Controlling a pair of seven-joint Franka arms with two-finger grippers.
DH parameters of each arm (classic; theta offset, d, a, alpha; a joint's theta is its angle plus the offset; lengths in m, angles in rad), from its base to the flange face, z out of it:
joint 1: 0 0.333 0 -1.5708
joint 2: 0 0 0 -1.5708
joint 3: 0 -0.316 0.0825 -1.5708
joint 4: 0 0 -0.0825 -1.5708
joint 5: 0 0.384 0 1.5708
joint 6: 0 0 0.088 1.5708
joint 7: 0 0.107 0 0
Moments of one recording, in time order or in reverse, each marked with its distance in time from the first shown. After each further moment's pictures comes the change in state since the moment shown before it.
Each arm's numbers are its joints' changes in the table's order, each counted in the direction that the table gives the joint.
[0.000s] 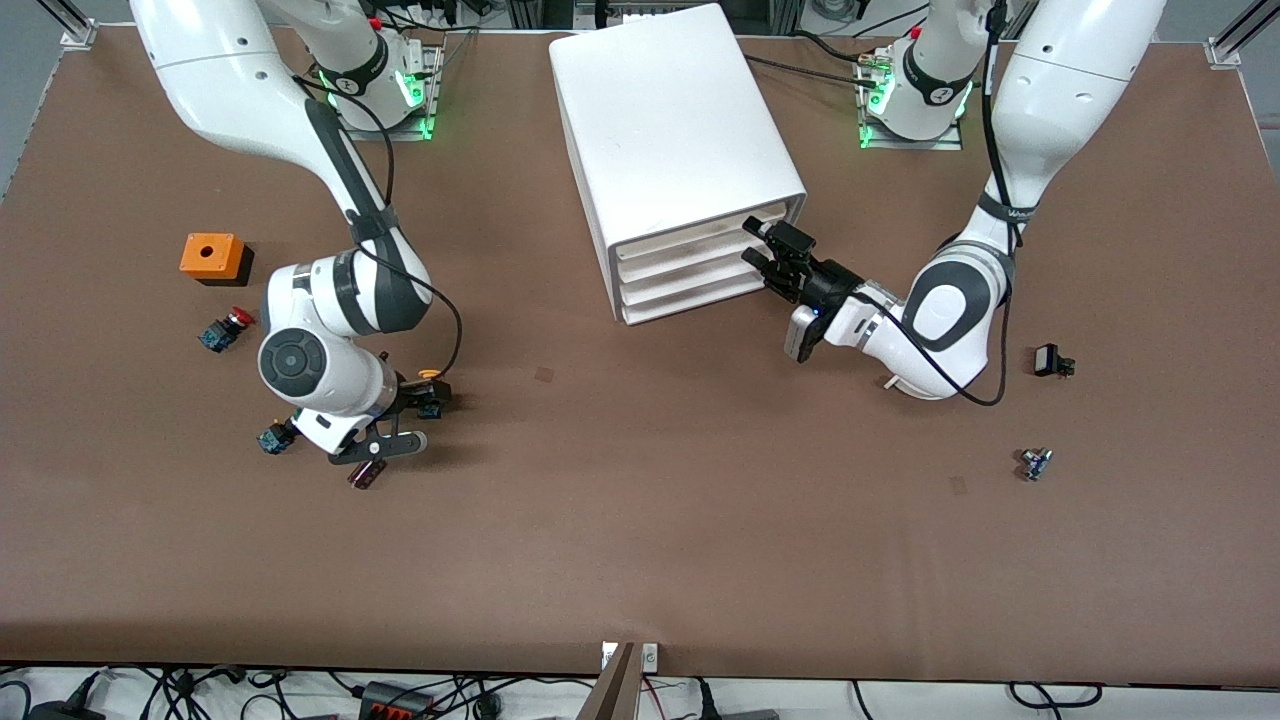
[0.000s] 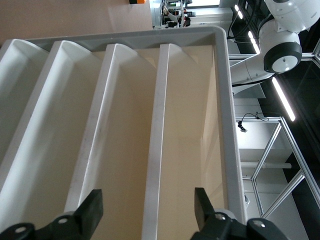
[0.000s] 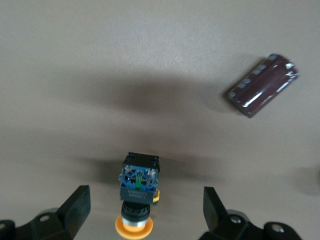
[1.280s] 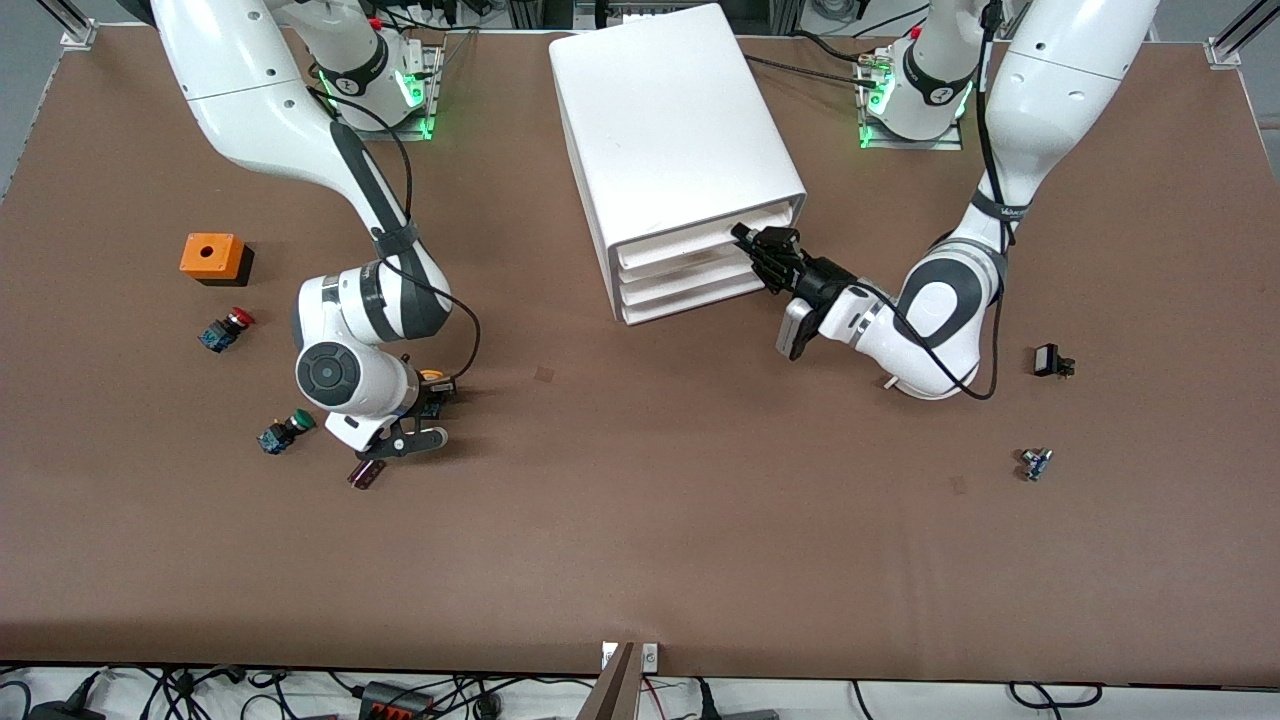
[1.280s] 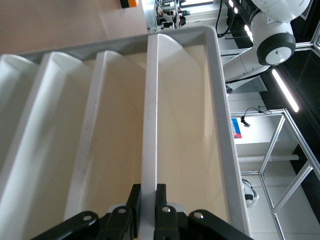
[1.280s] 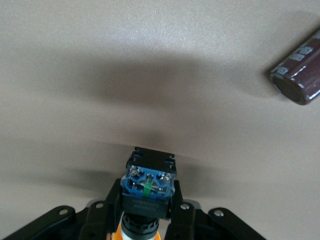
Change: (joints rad) left arm -0.008 0.002 -0.007 0.027 -0.007 0.016 0.055; right arm 0.021 0.046 0.002 -0.004 0.002 0.001 0.003
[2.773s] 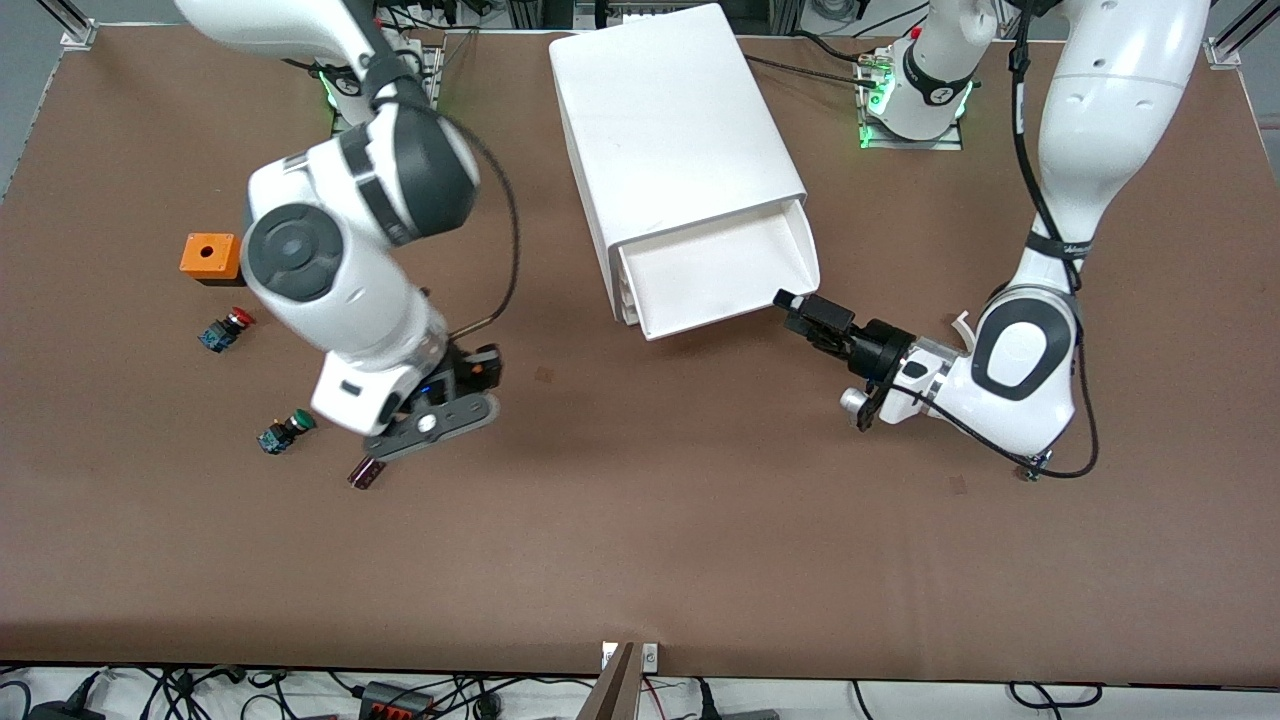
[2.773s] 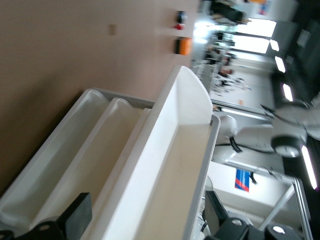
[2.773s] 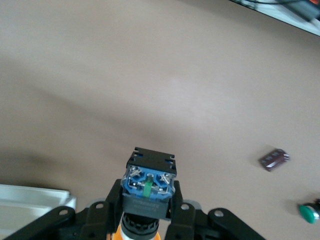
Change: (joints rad) left arm 0.091 0.057 -0.011 0.330 0.127 -0.013 -0.610; right arm 0.188 -0.062 -0.016 0.630 0.002 -0.439 0.039
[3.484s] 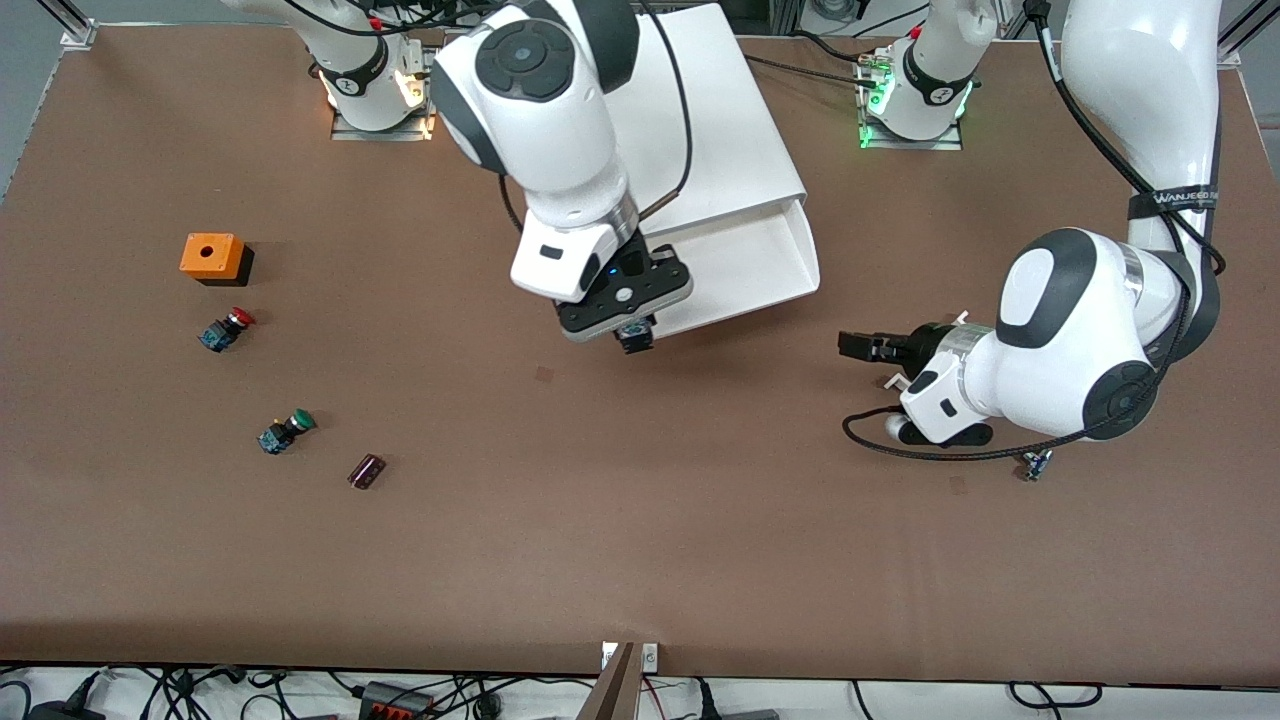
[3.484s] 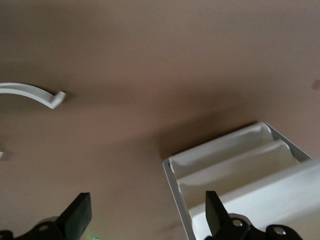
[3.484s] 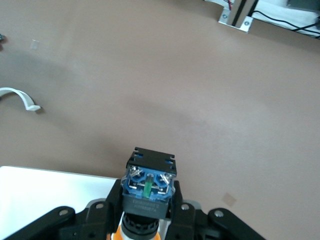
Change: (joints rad) left arm -0.063 -0.050 0.004 0.225 0.716 0.068 -0.590; right arm 0.236 0.010 -0.001 0.068 0.000 0.113 0.248
